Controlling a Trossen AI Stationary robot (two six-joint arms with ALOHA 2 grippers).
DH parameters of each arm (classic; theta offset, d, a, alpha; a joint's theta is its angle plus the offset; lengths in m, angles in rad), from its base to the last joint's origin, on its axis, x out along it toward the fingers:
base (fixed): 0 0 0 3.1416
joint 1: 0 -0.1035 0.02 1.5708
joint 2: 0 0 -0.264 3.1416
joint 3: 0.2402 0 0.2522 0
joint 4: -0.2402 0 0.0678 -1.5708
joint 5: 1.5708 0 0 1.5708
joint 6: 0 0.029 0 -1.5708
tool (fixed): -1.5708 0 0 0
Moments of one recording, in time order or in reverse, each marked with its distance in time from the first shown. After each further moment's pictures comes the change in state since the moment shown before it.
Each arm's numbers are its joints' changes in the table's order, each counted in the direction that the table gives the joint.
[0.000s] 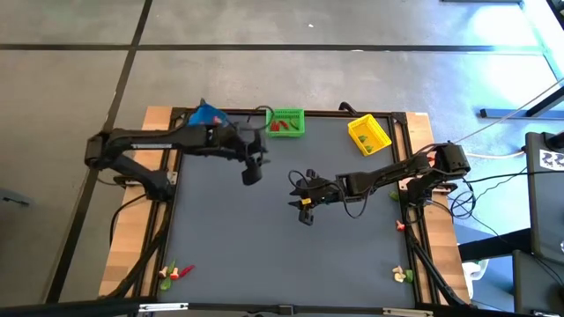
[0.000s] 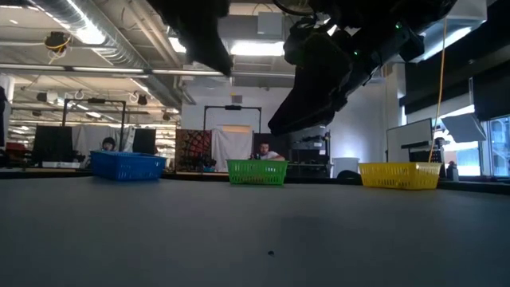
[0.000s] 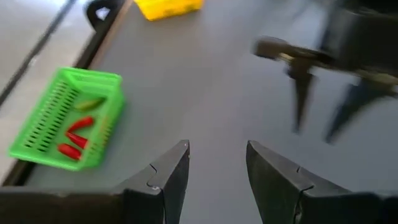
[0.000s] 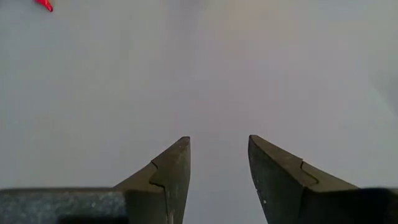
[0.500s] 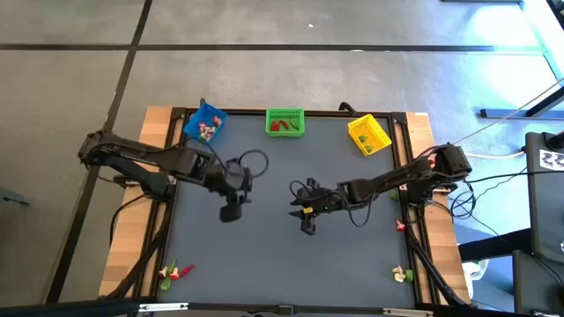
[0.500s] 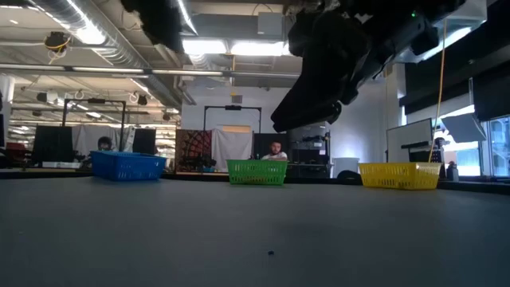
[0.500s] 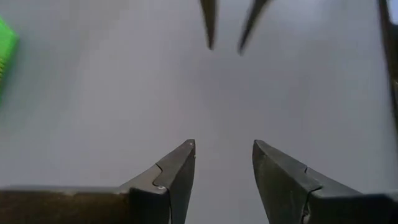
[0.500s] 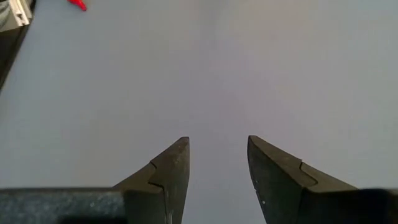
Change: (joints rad) left arm 0.342 -0.059 0.000 -0.254 0.002 -0.253; right arm -0.077 0.000 0.000 0.011 -0.002 0.068
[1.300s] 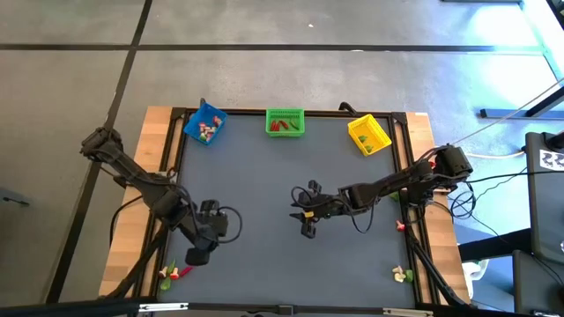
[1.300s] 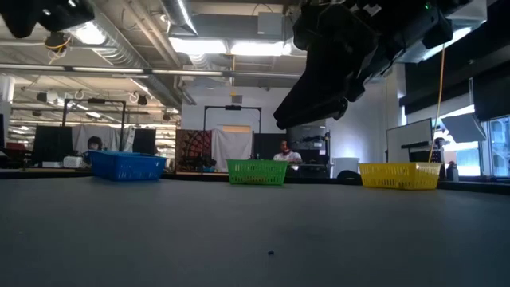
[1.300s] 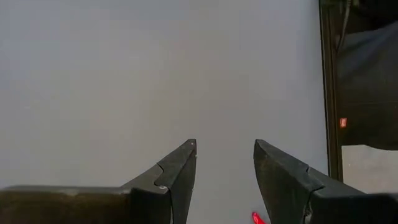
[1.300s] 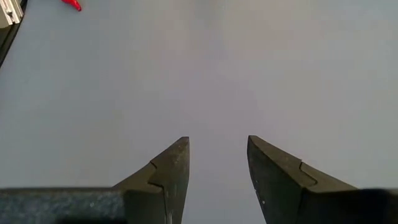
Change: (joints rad) left arm 0.463 0.001 -0.107 -0.071 0.002 -0.367; right arm -0.053 0.000 0.000 -0.004 -0.092 0.012
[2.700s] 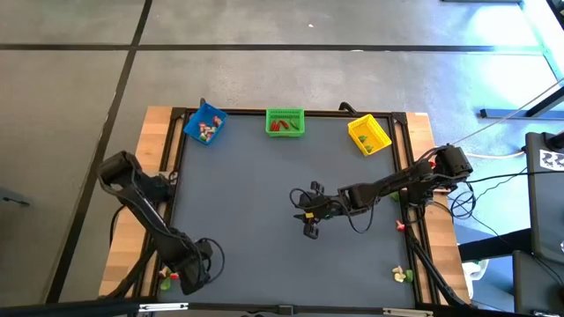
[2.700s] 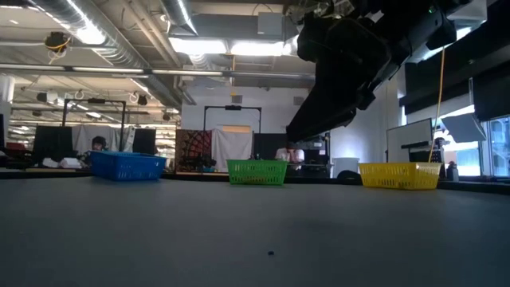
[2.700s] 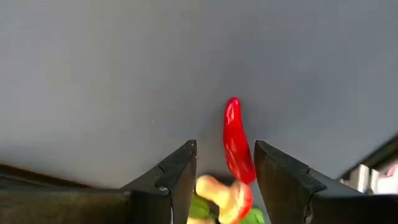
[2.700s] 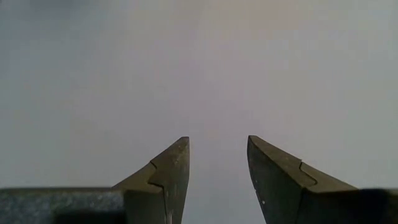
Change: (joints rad) left arm 0.276 0.369 -0.115 0.097 -0.360 -0.804; right arm 0.000 0.000 0.000 -0.088 0.022 0.025
